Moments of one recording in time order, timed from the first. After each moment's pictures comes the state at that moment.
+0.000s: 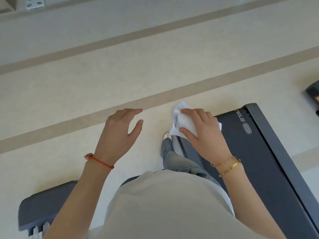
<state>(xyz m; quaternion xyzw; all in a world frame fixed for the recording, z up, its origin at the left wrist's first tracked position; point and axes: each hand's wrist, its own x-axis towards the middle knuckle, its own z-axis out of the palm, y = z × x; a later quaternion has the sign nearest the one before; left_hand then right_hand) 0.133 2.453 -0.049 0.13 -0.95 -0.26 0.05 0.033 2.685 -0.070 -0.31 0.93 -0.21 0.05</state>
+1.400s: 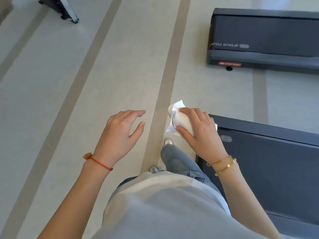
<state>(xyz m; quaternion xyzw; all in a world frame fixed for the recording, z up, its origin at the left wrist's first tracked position) -0.725 2.489 -0.034 -0.40 -0.87 -0.26 -0.11 -0.577 2.687 -0.060 0.20 0.94 -0.25 -0.07</state>
